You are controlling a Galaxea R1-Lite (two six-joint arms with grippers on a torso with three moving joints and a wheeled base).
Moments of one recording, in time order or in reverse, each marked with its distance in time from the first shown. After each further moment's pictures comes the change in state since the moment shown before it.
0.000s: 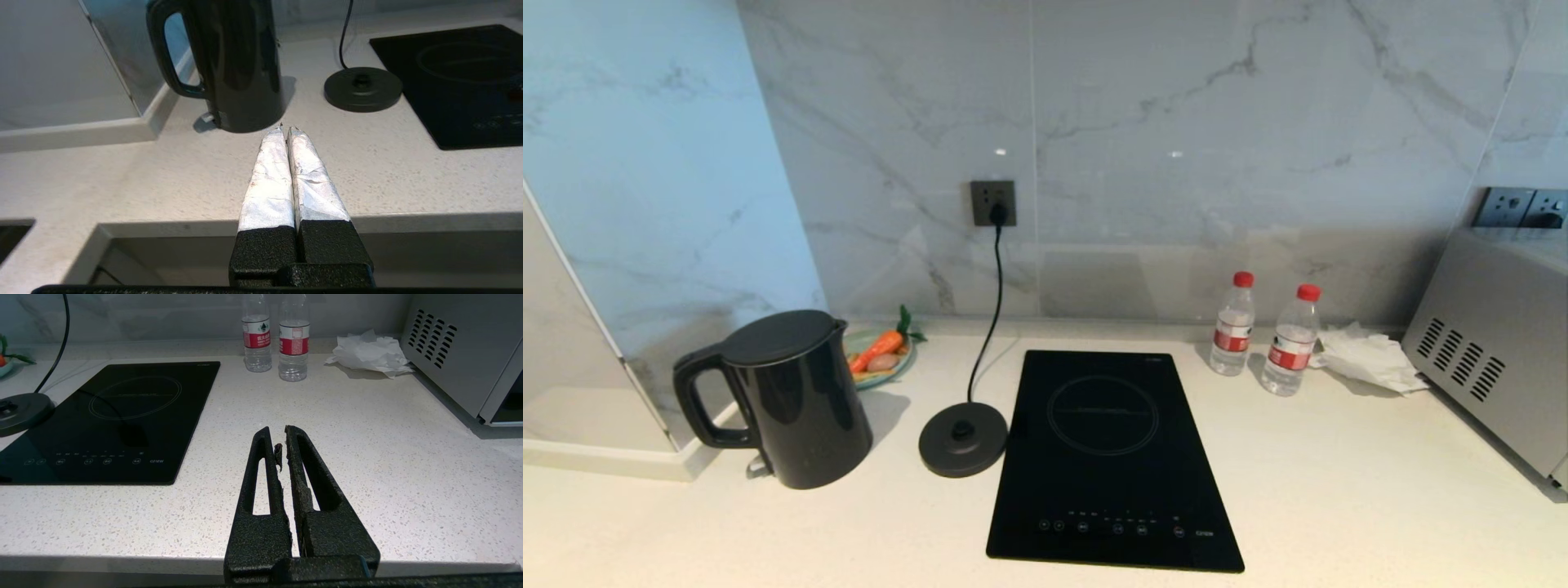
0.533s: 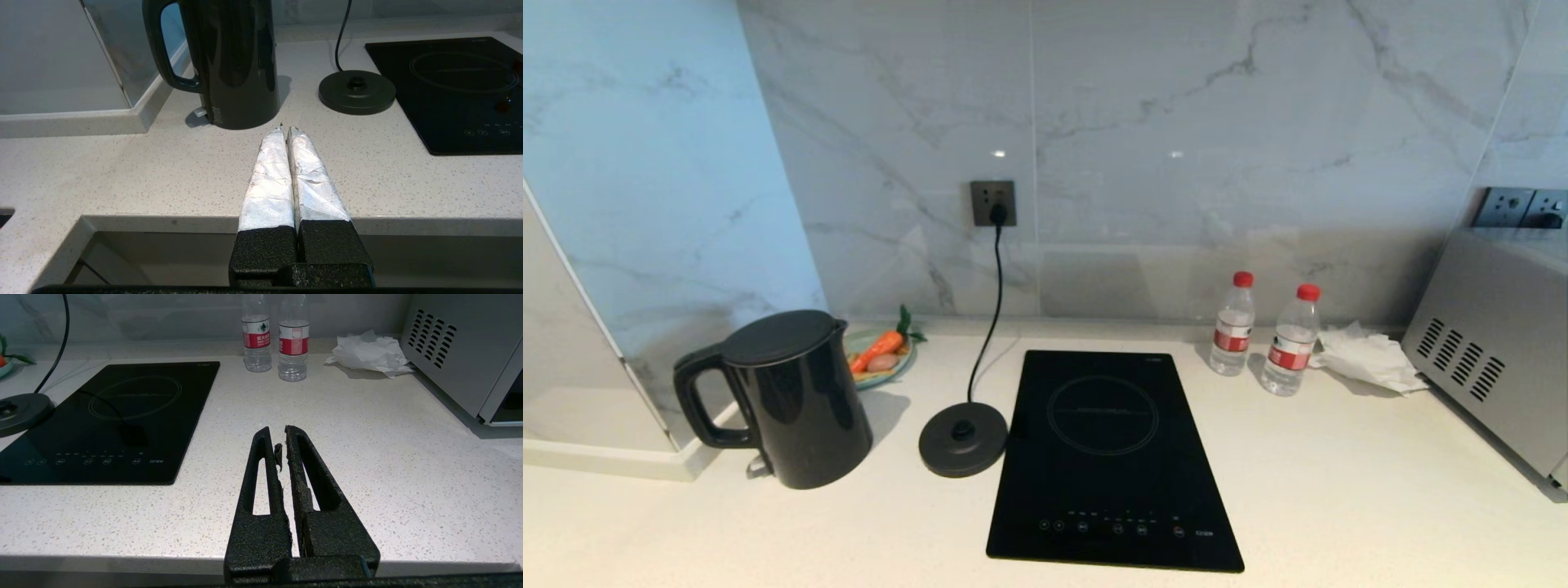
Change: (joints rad) left arm 0.000 -0.014 0.019 -0.006 0.001 -0.044; right arm 0.000 0.000 0.000 0.000 0.000 0.000
